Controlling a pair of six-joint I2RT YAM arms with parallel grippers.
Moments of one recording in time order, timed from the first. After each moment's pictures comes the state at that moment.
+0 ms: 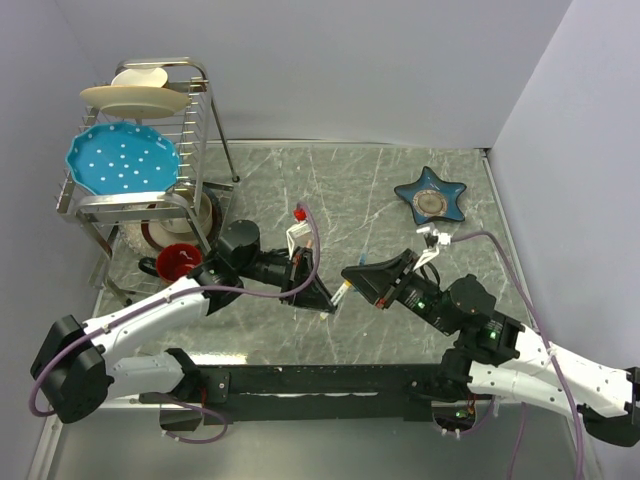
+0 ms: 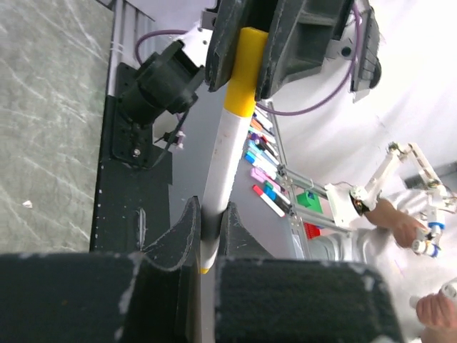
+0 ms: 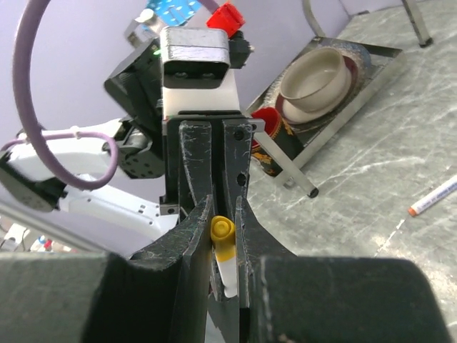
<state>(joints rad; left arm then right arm) -0.77 1.16 0.75 0.34 1.03 -0.73 1.11 0.56 0.62 0.04 0.16 0.70</state>
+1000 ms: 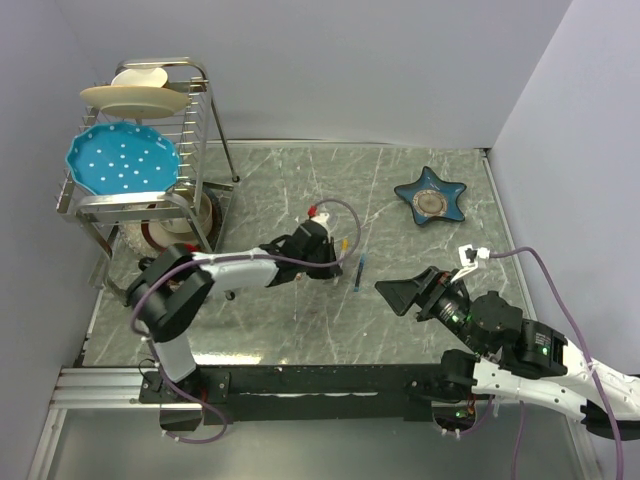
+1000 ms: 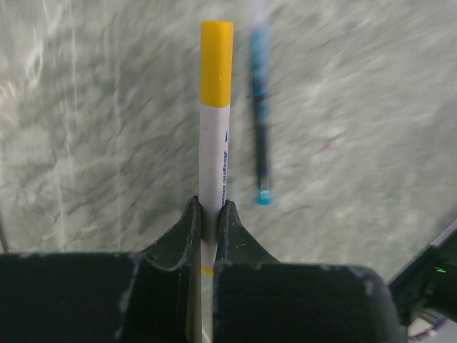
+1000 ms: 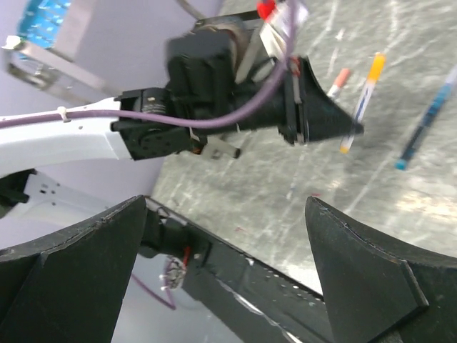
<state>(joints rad) -0.83 1.75 1.00 0.06 0.06 -0.70 1.21 0.34 0.72 -0.58 0.56 0.93</state>
